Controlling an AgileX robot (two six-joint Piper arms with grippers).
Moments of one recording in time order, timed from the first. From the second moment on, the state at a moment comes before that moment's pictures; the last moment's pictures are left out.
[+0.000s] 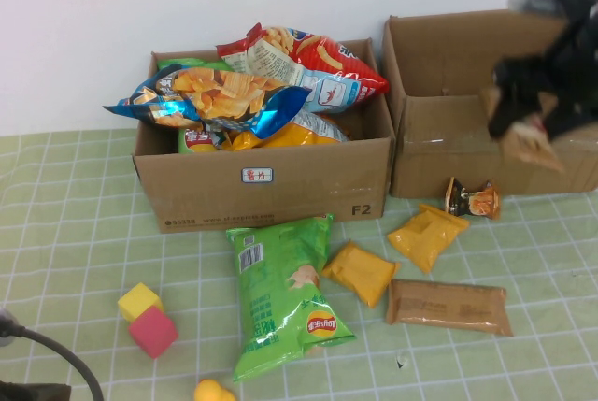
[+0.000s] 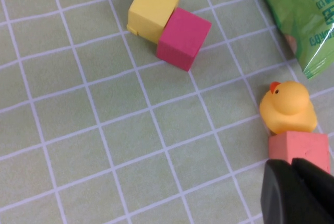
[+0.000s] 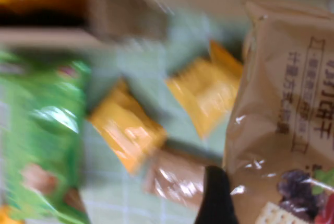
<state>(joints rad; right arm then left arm) 0.15 1.98 -1.88 0.29 1.30 0.01 -0.04 0.71 -0.41 -0.40 0.67 0.34</state>
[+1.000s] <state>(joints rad) 0.16 2.18 -2.04 0.15 0.79 -0.14 -0.04 0.71 -0.41 -0.43 0.66 0.38</state>
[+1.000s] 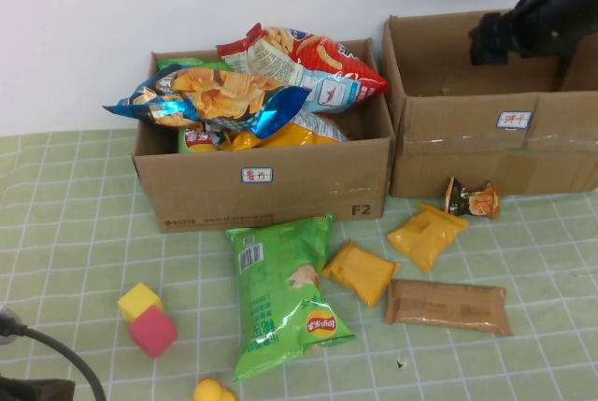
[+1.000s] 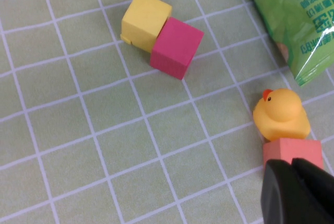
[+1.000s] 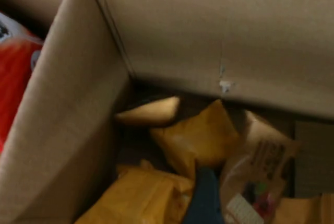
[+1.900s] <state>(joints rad) 0.17 1.73 -1.93 0.31 1.29 -0.66 -0.04 0.71 -0.38 -0.42 0.62 0.42</state>
